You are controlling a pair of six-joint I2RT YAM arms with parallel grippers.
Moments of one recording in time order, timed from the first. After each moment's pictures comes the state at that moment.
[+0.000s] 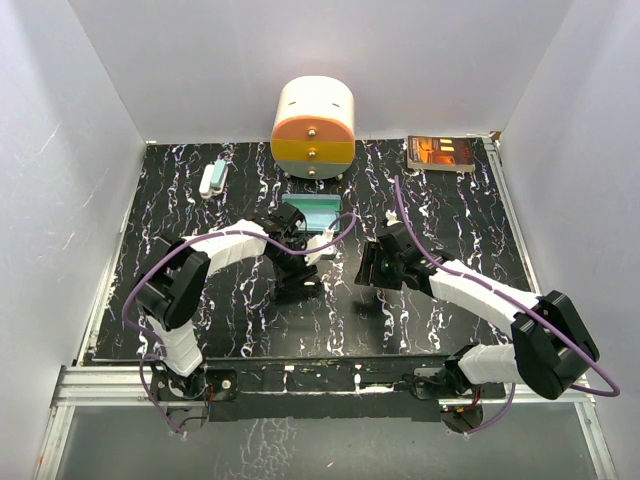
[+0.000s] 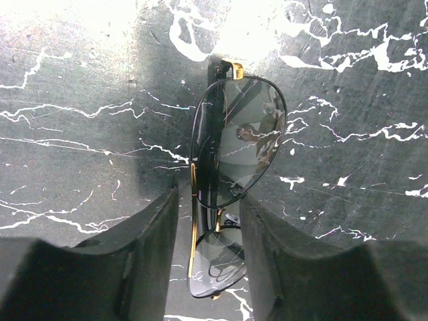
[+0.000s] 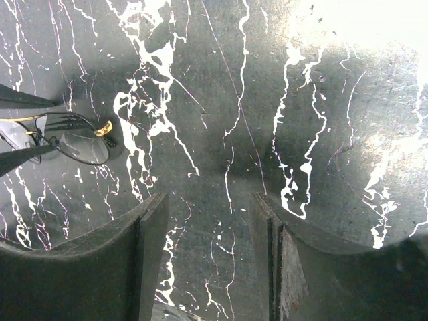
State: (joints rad) left arm -0.63 1.79 1.13 -0.66 0.39 0.65; right arm 0.58 1.29 0.70 -0.34 -0.04 0.68
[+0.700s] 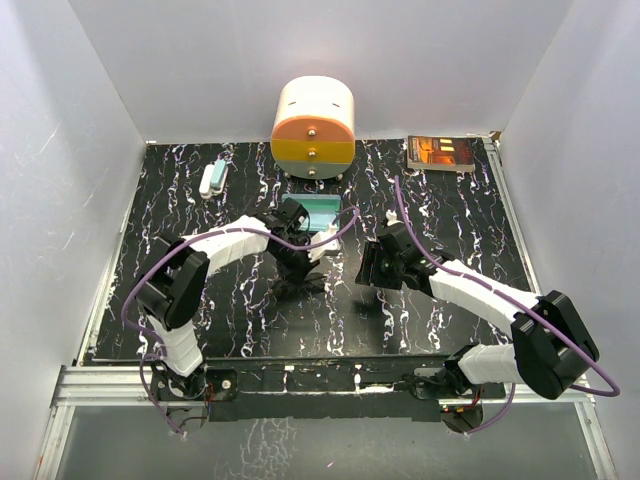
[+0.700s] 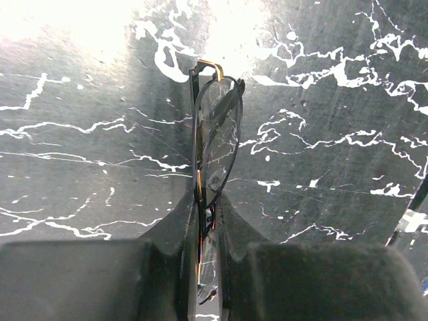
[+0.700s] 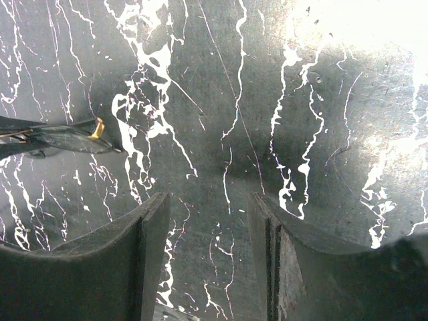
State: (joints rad) left arm -0.64 1.79 1.17 -0.70 0.43 0.62; right arm 0.58 1.29 0.70 -0.34 -0.03 0.68
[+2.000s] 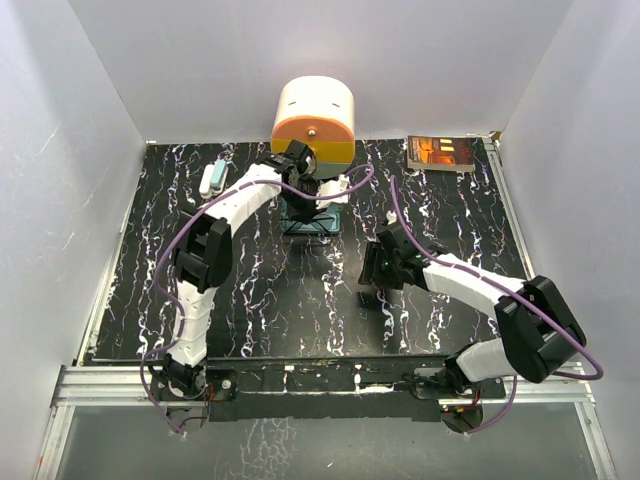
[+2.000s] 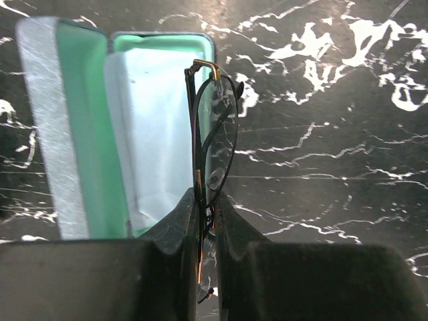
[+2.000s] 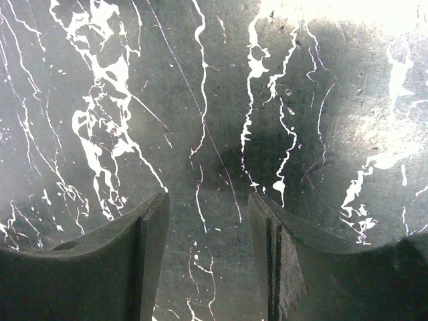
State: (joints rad) left arm -0.52 2.16 1.89 -0.99 0.39 1.03; right arm 0.54 1.37 0.71 -0.32 -0.03 0.66
